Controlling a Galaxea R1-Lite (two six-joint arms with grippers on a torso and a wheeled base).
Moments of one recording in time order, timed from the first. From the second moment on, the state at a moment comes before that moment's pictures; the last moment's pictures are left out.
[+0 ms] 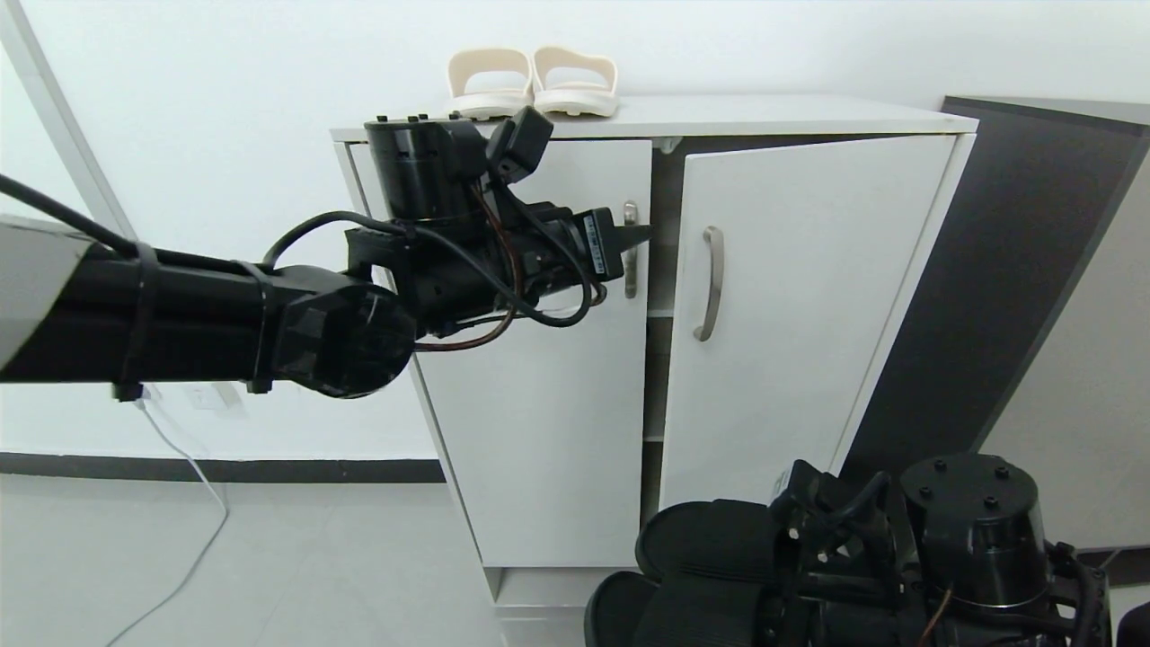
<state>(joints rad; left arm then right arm) -0.56 1.90 -1.40 -0.55 -0.35 -0.30 0.79 1.69 -0.41 -0.86 0.30 0.01</state>
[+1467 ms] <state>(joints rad) -0.76 1.98 -1.46 -0.54 -0.36 -0.30 0.85 1.75 -0.41 -0.86 0.30 -0.01</state>
